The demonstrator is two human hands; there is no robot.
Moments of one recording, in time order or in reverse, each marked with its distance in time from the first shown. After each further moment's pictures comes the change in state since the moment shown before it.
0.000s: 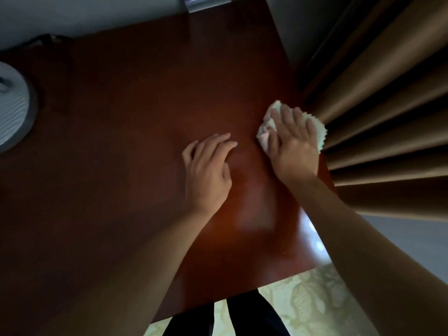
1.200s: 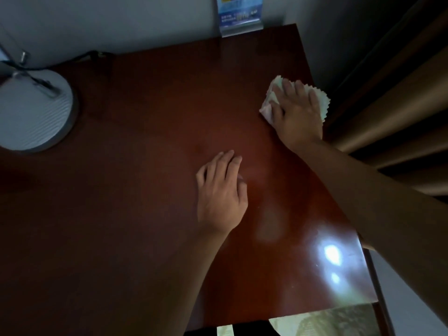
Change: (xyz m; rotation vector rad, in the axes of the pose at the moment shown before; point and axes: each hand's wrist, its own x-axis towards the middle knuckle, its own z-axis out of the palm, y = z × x) left_hand -0.004 0.000 0.017 0.164 0.069 -0.162; right_hand 0.122 -0.020 0.005 -0.051 -0.076 -0.189
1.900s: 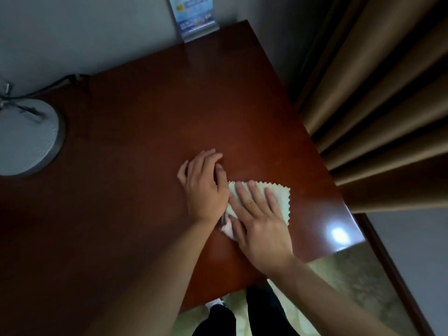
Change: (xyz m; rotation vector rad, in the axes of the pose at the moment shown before) left_hand -0.025 0.004 -0.021 -0.194 0.042 -0.044; right_hand -0.266 -0.081 0.036 0.149 0.129 -0.086
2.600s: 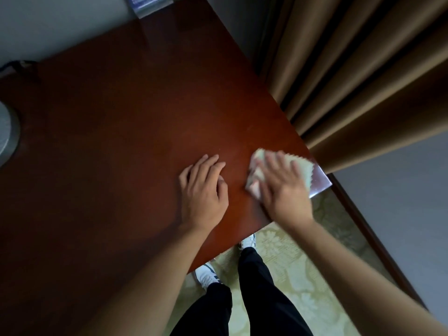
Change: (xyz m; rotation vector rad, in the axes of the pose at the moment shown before) left_hand -0.070 -0.004 -0.009 0.042 -0.211 0.317; right_hand -0.044 0.043 -0.032 -0.014 0.058 0.290
